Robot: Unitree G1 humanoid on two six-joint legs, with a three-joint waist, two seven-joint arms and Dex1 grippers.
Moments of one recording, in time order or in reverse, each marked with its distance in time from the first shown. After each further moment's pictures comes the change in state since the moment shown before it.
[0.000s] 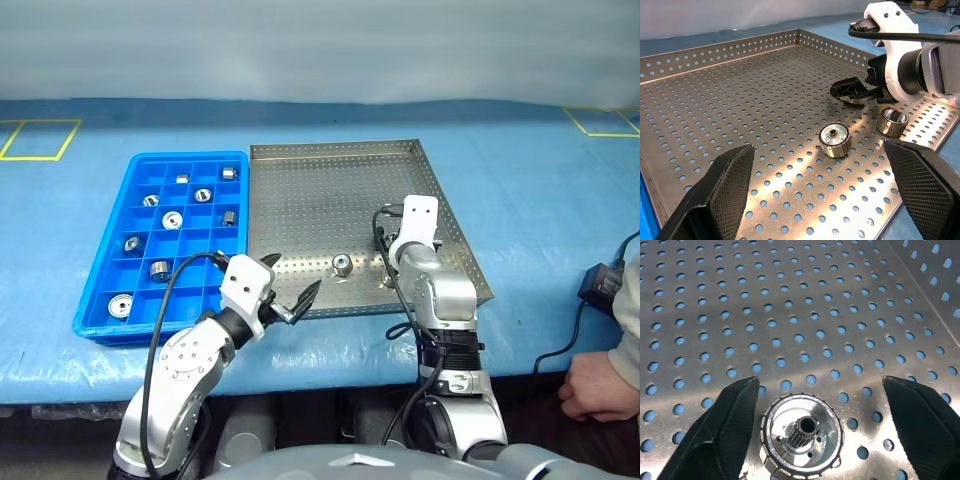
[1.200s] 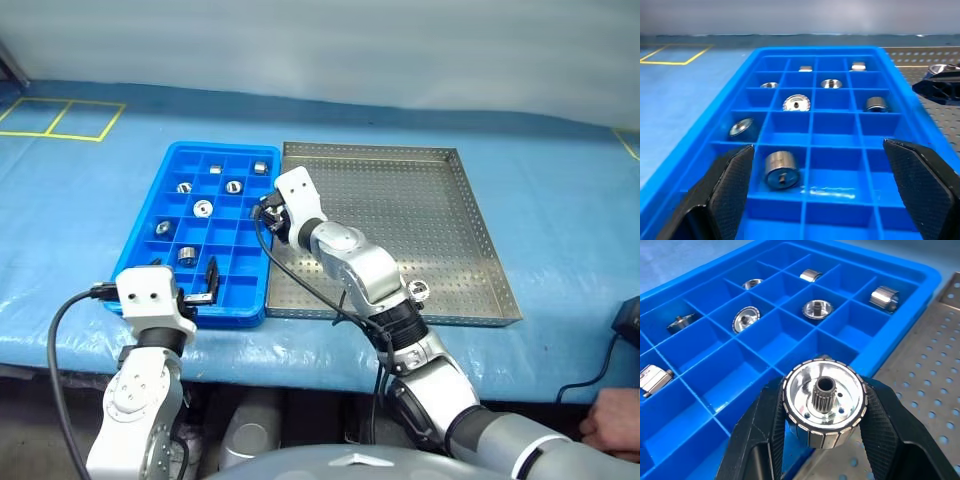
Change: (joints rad) left arm 0.218 -0.196 0.295 -0.127 0.093 -0.056 0.374; right arm -0.229 0.074 0.430 0.184 0.045 -0.188 0.419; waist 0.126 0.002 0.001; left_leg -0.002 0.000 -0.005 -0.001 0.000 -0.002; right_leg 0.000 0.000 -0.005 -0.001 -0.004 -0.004
